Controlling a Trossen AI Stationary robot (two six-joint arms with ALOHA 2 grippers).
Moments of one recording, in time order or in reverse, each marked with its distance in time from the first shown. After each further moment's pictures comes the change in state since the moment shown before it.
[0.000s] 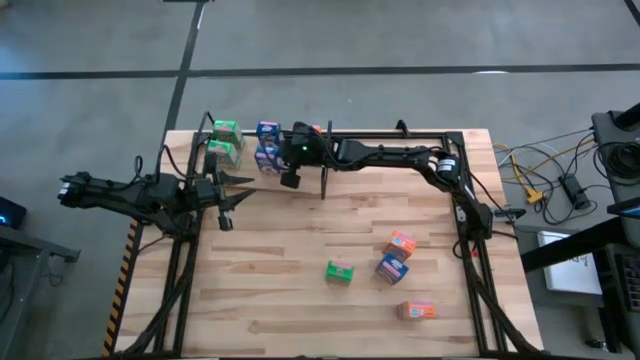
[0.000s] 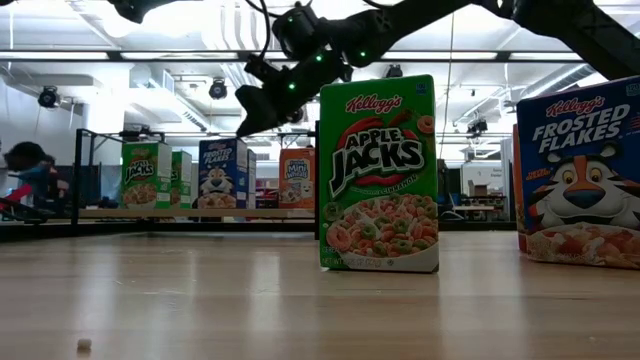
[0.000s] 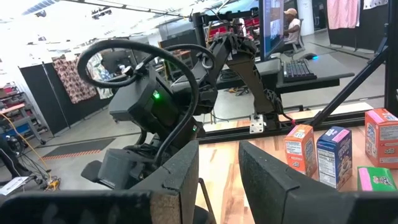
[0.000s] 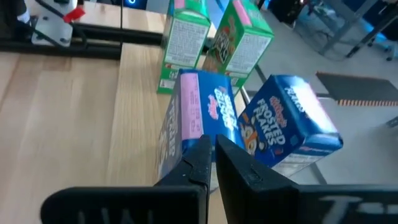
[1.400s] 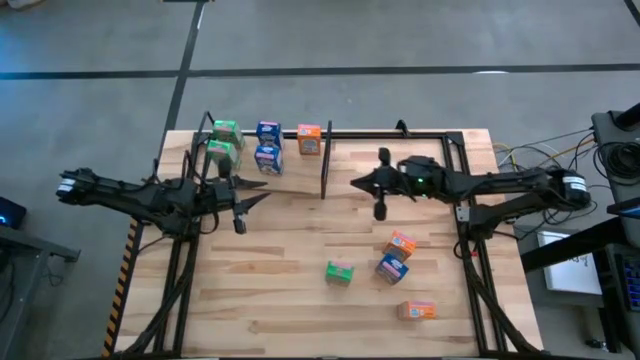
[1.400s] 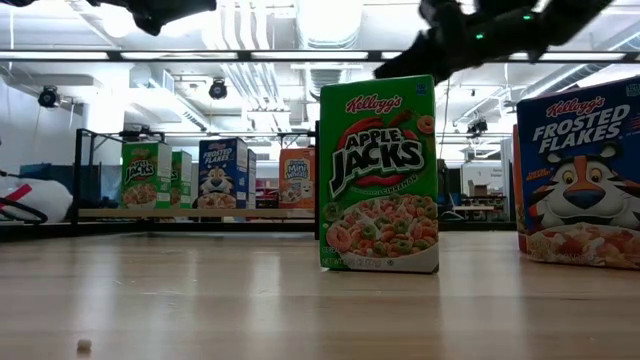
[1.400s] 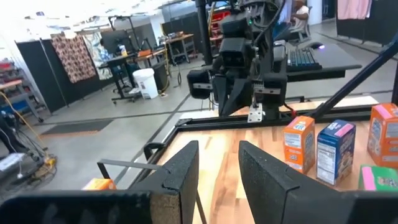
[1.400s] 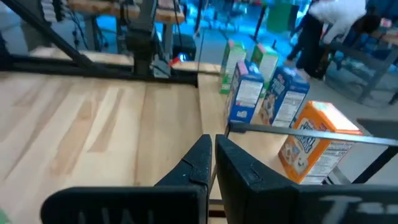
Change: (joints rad) left arm 0.000 0.160 0.000 0.087 -0.031 -0.086; right arm 0.084 -1.029 -1.234 0.467 -0.156 0.113
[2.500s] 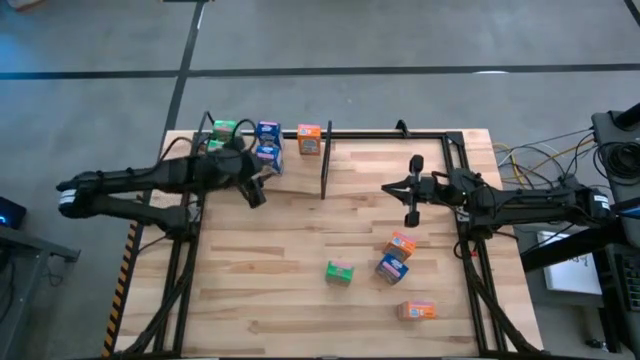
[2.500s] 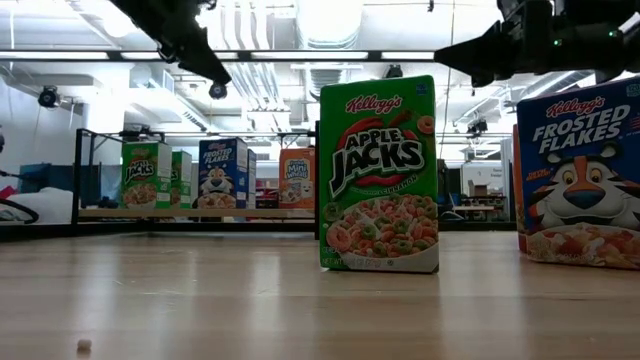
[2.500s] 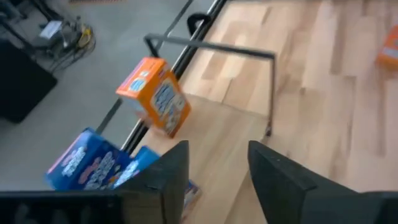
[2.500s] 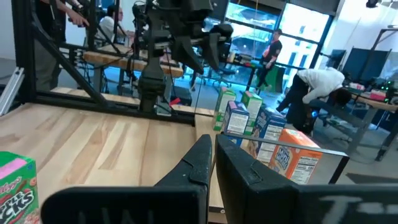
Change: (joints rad) left arm 0.363 0.287 0.344 -0.638 0.112 -0.108; right arm 0.000 -0.405 -0.358 0.193 -0.029 -0.044
